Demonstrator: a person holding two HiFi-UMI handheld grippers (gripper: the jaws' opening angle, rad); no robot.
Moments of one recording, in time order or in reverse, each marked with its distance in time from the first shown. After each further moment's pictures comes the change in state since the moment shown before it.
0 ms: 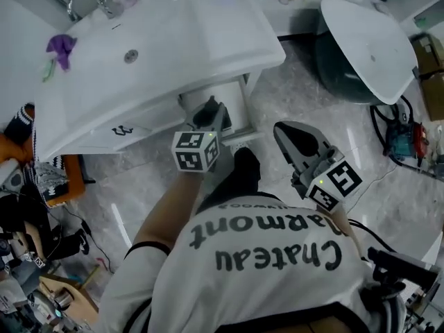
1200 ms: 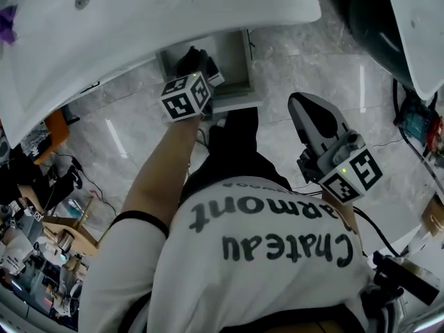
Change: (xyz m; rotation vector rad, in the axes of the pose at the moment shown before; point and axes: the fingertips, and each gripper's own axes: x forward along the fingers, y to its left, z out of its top) left arm 0.128 0.091 -0.160 -0.324 0.253 0.328; right arm 0.036 -0.139 -0.107 0.348 0.169 0.035
